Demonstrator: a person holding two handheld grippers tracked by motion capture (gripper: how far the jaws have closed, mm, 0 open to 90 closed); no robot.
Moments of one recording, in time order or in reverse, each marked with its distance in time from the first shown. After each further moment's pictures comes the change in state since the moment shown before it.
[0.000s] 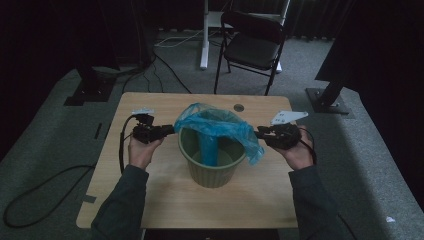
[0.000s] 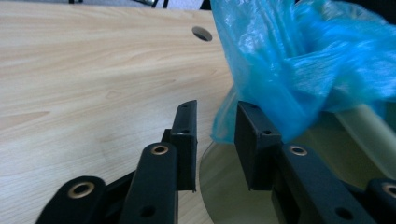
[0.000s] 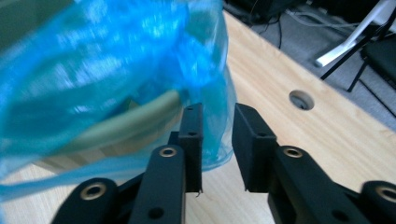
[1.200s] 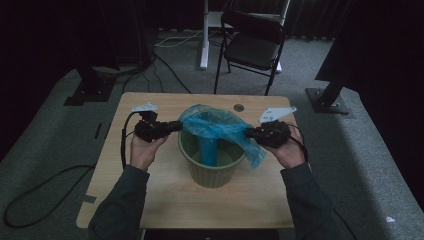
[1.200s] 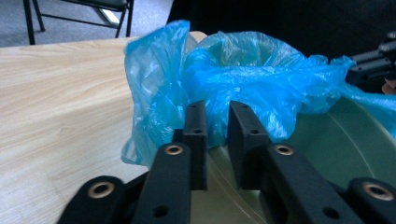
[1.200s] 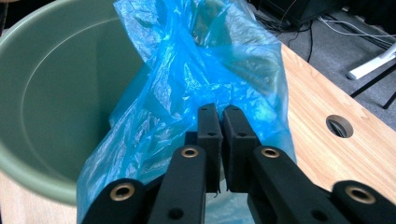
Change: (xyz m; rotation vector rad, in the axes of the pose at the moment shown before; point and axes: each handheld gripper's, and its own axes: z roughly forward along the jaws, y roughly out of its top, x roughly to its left) left arm -0.039 0.018 -0.016 -0.060 -0.117 0.093; right arm 0.024 0.030 0.007 0.007 0.113 -0.036
